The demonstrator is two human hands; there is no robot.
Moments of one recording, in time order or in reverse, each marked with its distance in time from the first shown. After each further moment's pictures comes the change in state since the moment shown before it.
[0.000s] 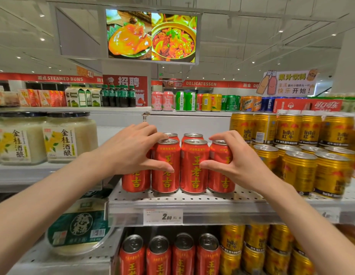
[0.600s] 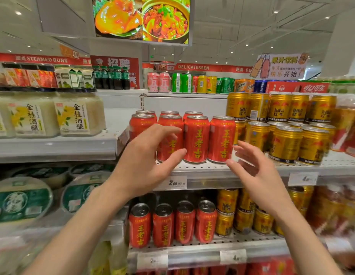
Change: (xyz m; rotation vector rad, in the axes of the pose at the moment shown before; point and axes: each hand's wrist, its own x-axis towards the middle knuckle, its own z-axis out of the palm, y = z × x) left_hand -0.072 0.075 0.013 -0.671 0.460 -0.095; right_hand -0.107 -0.022 0.023 0.304 0.251 0.337
